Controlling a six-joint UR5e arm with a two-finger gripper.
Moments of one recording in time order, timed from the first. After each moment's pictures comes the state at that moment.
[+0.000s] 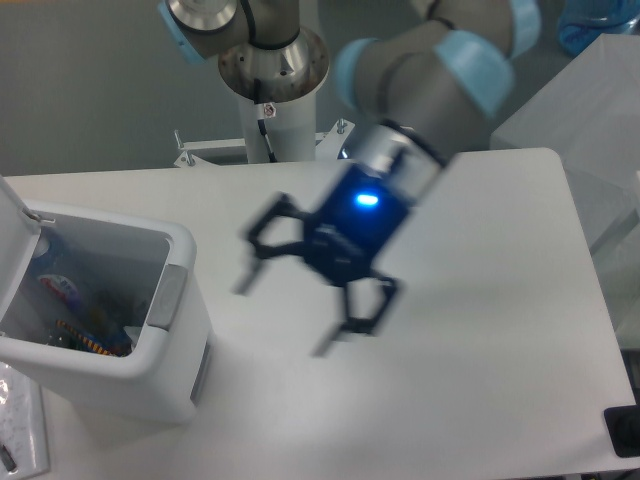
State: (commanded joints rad) arm 2.68 -1.96 -1.47 -0.84 0.75 0.80
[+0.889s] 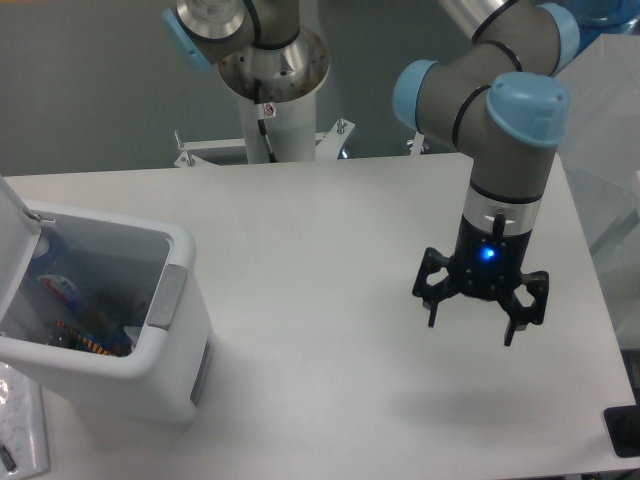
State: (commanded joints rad) arm 2.66 -1.98 -1.41 -1.05 1.39 1.25
